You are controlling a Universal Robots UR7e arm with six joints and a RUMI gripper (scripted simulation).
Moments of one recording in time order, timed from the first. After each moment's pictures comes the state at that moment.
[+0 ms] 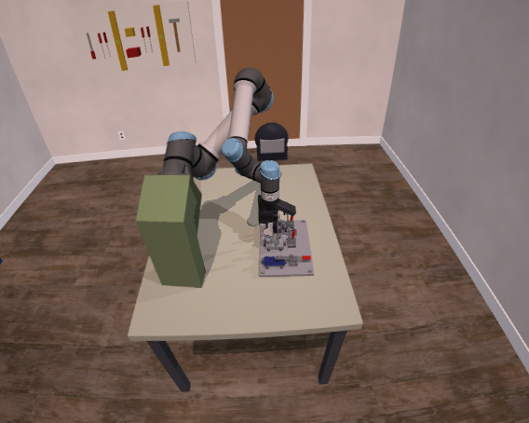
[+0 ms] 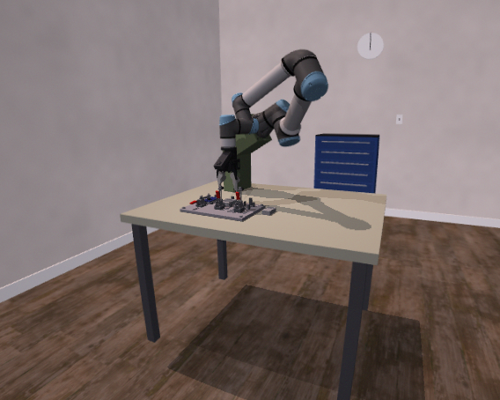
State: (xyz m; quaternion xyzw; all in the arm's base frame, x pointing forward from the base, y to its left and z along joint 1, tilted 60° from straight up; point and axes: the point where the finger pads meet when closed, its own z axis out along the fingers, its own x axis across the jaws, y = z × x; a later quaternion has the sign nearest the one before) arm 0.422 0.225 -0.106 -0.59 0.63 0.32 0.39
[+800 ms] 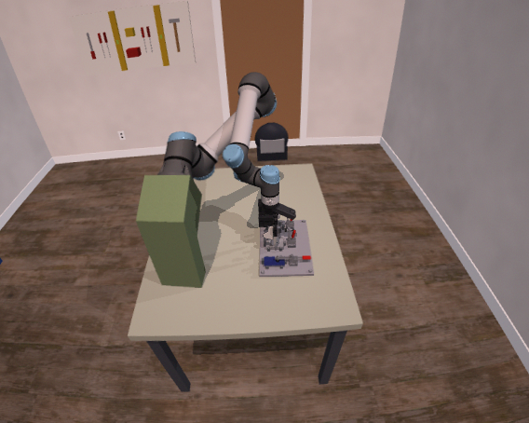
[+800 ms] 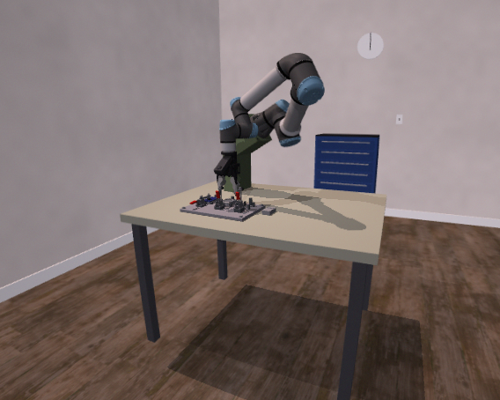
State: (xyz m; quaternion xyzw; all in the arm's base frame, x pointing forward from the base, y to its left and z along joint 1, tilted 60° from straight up) arm 0.425 0.244 -0.117 -0.59 0.63 0.32 0.39
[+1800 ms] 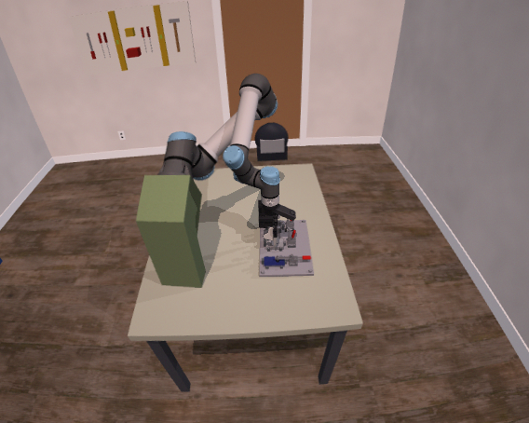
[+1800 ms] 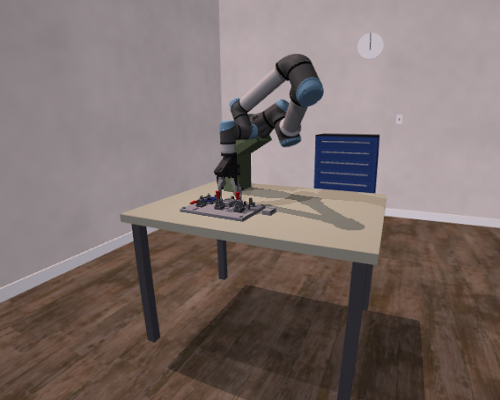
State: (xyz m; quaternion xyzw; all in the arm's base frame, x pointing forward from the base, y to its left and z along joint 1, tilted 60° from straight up) arm 0.426 0.248 -0.120 -0.59 0.63 0.32 0.39
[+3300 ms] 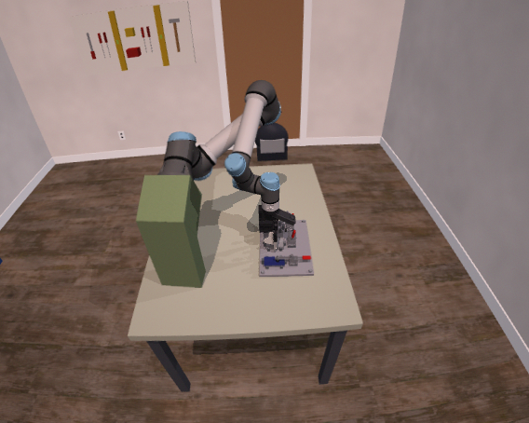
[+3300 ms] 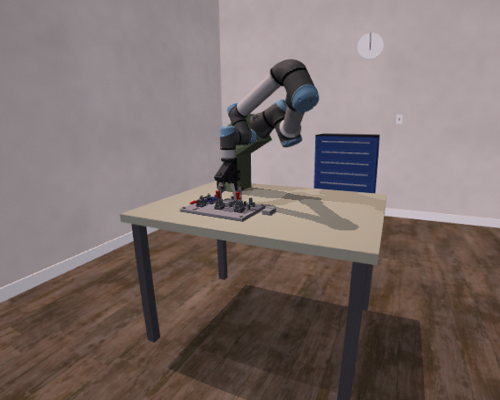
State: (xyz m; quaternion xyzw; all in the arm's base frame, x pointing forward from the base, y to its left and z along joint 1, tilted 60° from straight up) arm 0.429 0.271 -0.133 -0.59 0.63 0.32 0.39
